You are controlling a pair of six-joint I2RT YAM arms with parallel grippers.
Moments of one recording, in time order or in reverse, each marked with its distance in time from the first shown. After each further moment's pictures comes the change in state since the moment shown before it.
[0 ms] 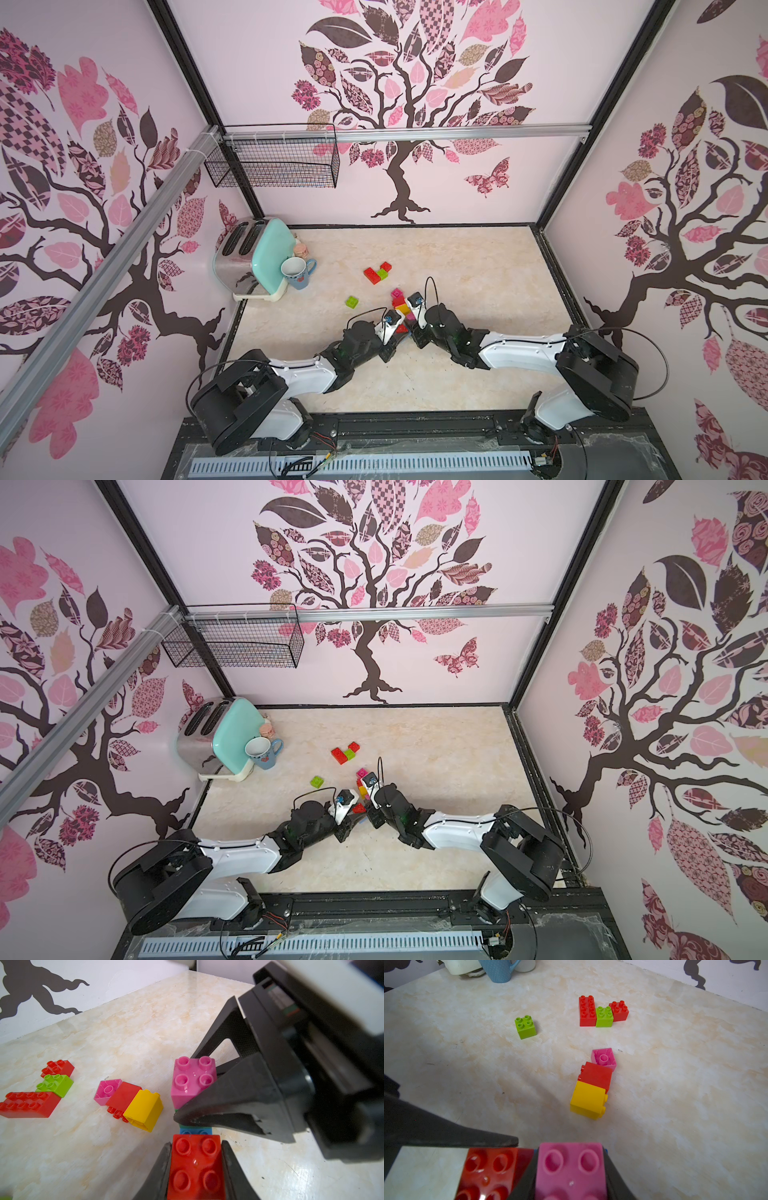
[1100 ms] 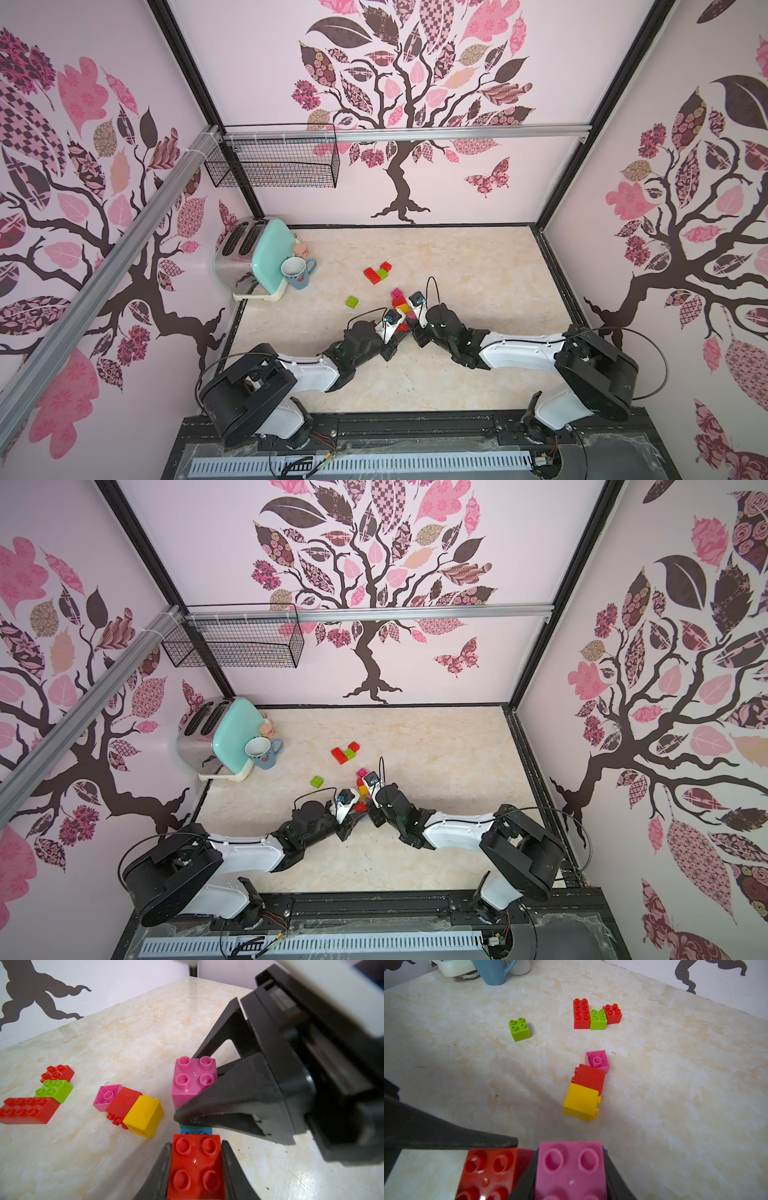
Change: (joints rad) left arm 0.005 0.055 -0.002 0.089 0.008 -0.006; right arm -0.001 0.004 -0.013 0.030 0.018 -0.011
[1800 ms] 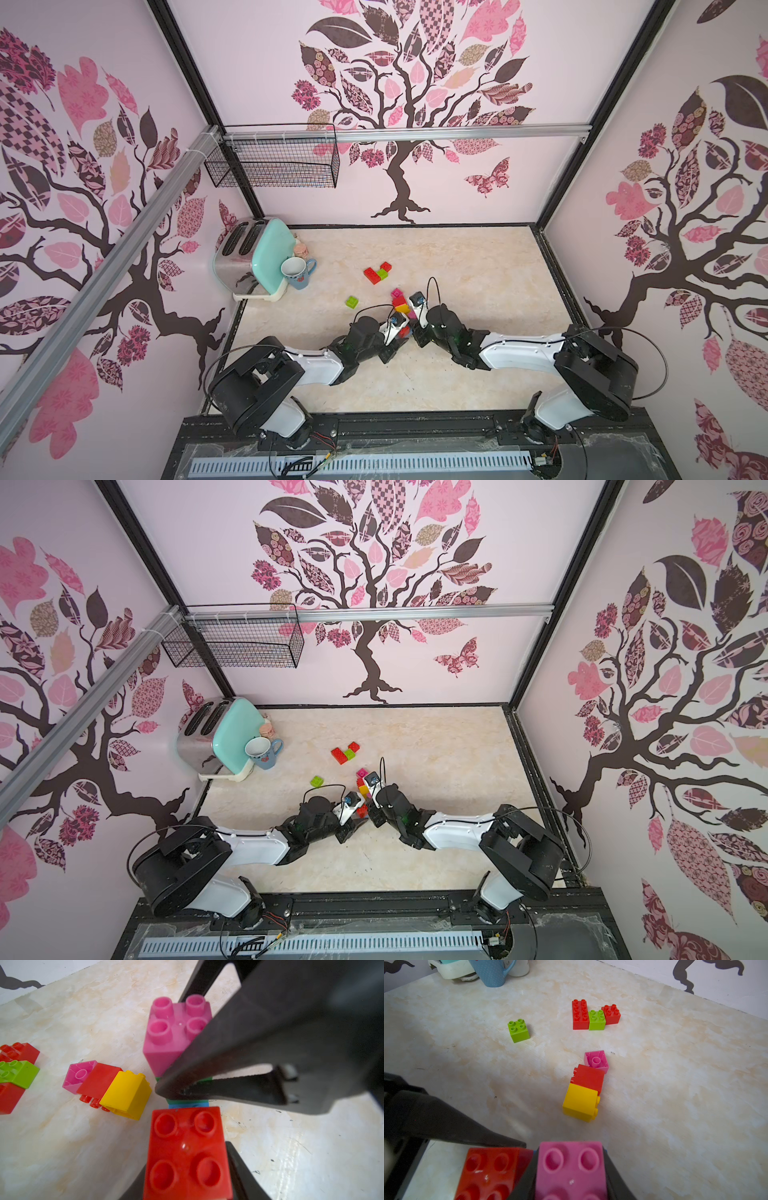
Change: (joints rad) left arm 0.033 0.070 0.056 -0.127 0.099 0.079; right arm 0.000 -0.001 -0.006 0.010 0.008 0.004
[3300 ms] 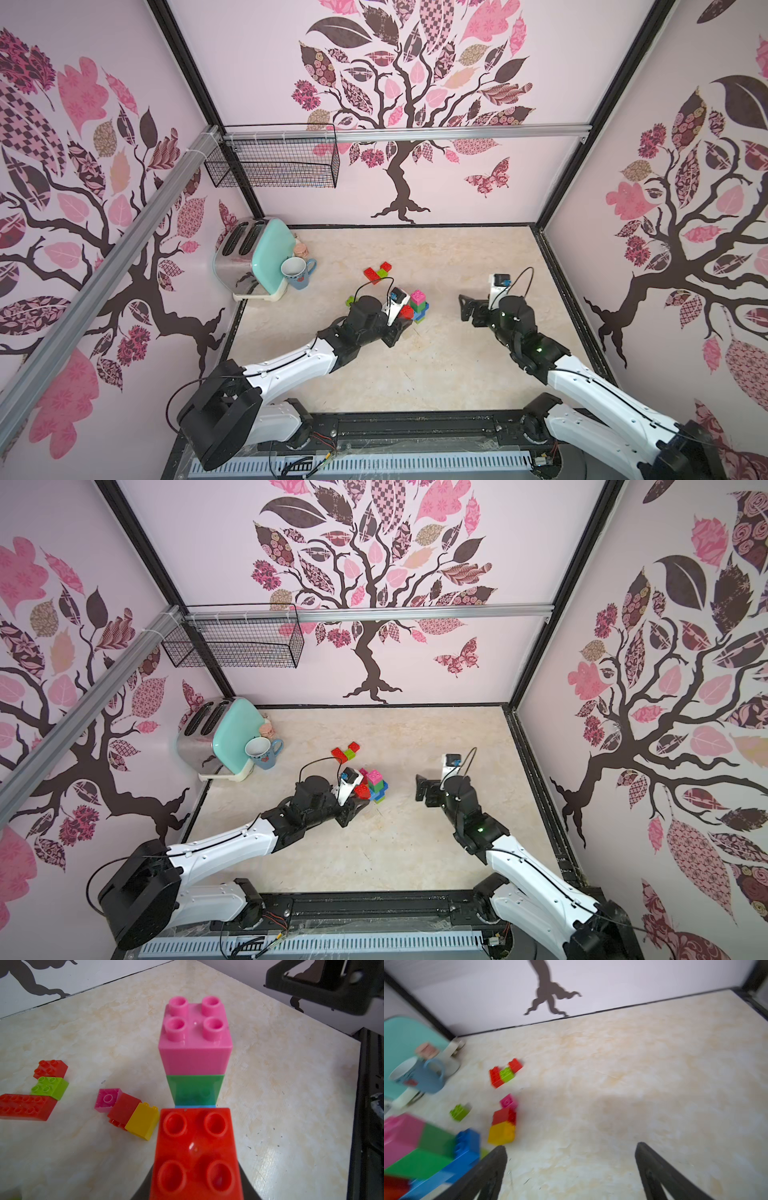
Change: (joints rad) left arm 0.012 -0.210 0.288 -0.481 -0.009 -0.170; right arm -0.517 -0.647 -0.168 -0.345 -0.042 0.319
